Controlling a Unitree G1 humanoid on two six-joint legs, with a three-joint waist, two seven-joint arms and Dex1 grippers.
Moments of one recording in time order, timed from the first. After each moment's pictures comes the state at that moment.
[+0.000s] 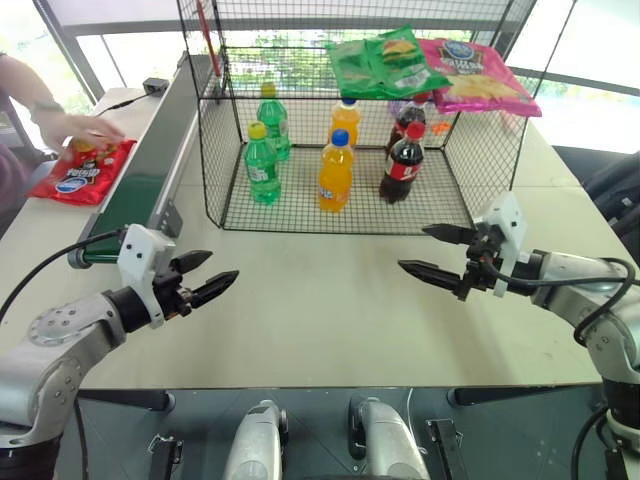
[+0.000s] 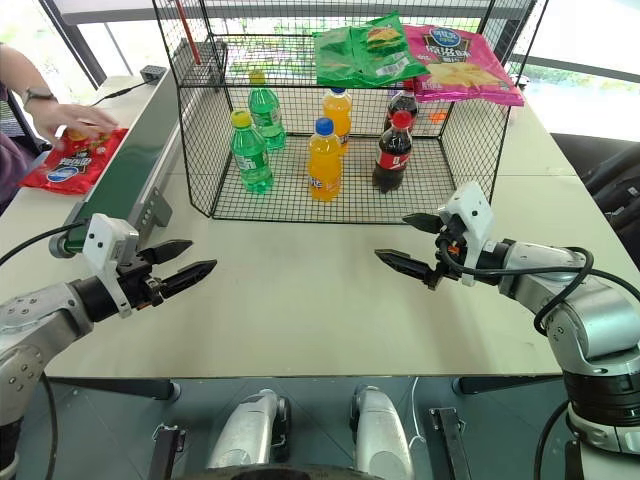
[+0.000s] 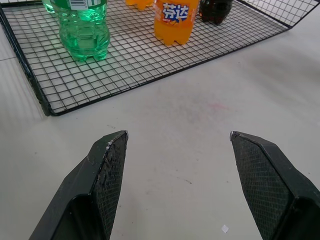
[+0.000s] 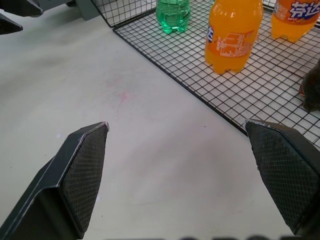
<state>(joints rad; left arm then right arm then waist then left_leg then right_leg) 0.00 0.73 0.32 -0.52 -0.71 0.76 -0.61 -0.27 -0.80 -0.16 -0.37 0.65 0.73 0.80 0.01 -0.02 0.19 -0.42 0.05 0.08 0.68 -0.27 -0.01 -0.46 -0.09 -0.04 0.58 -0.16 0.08</state>
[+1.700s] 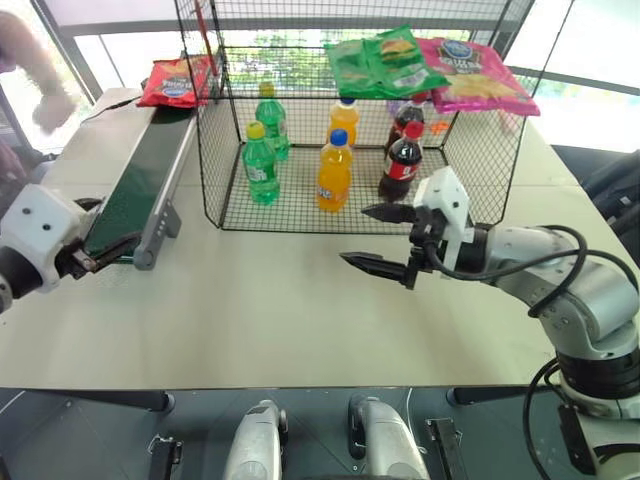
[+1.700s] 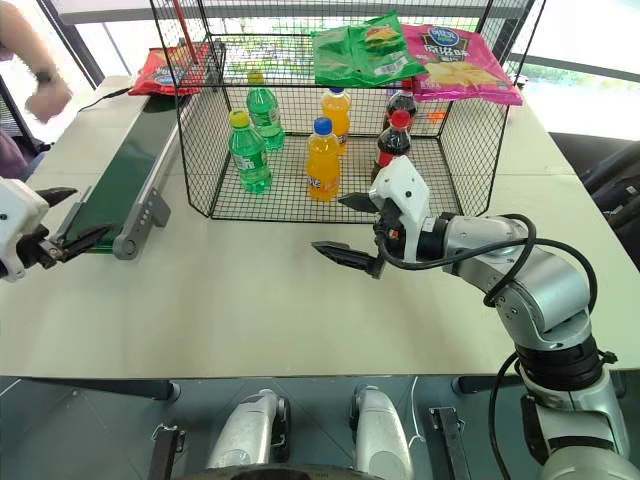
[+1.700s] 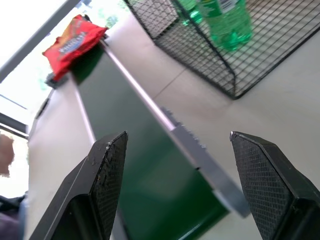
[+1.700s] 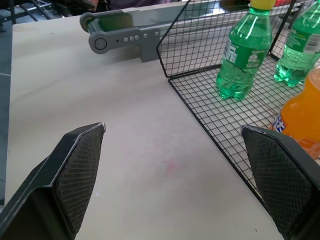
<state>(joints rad) 0.04 1.00 0.54 -0.29 -0.24 0.33 -0.70 -0.51 -0.69 0.02 -0.48 0.67 0.84 0.72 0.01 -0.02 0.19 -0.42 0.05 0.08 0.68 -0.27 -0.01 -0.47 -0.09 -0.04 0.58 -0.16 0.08</state>
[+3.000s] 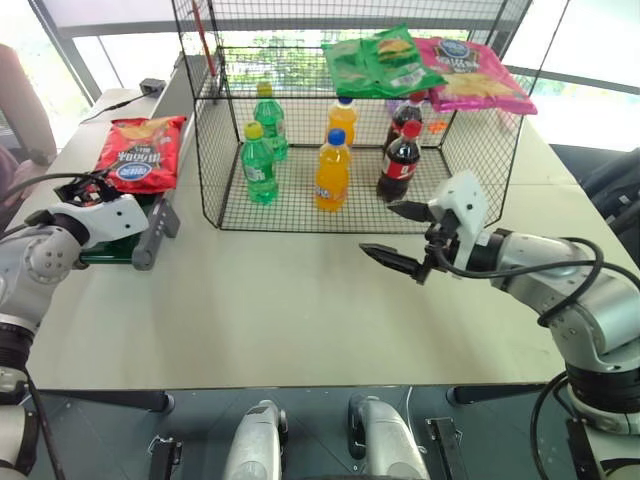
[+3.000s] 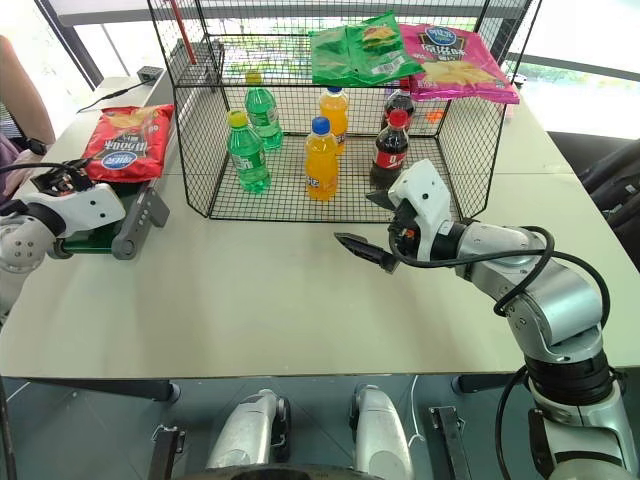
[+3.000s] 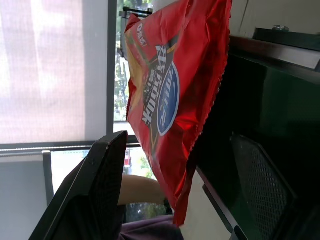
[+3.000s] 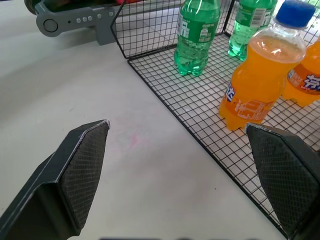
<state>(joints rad) -0.49 1.02 -0.05 0.51 0.47 -0.29 -0.26 -0.44 -0.70 -0.05 -0.52 0.61 0.85 0.62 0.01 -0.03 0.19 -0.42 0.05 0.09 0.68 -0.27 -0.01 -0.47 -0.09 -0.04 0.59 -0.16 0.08</state>
